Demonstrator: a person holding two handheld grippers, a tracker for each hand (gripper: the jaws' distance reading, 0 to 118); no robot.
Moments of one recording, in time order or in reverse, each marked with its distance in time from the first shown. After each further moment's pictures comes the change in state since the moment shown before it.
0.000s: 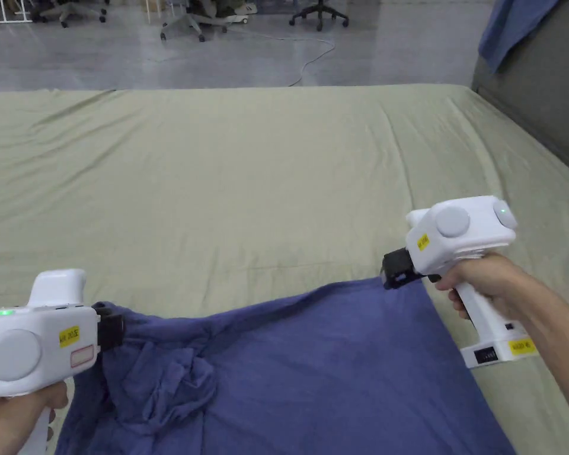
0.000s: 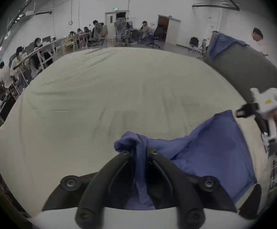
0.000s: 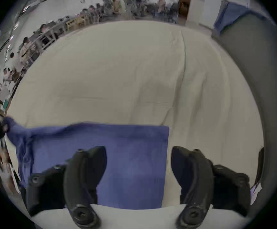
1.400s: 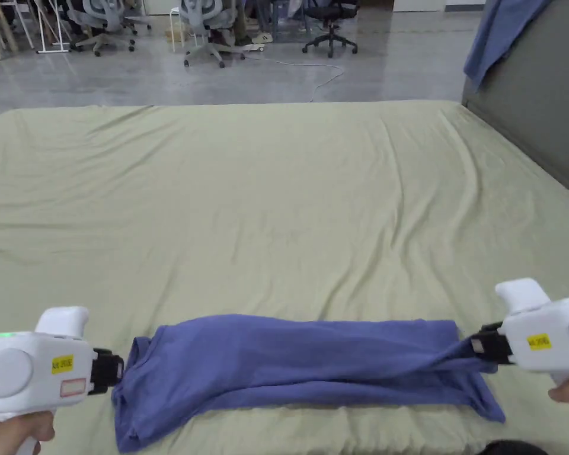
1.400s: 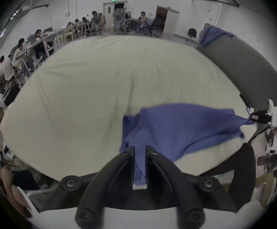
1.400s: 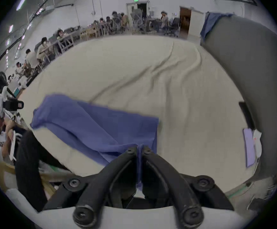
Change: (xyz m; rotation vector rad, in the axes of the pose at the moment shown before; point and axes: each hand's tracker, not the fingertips) left arm -0.020 -0.163 0.151 -0.179 -0.033 0.009; right arm -0.006 -0.340 0.182 0.141 0.041 0.093
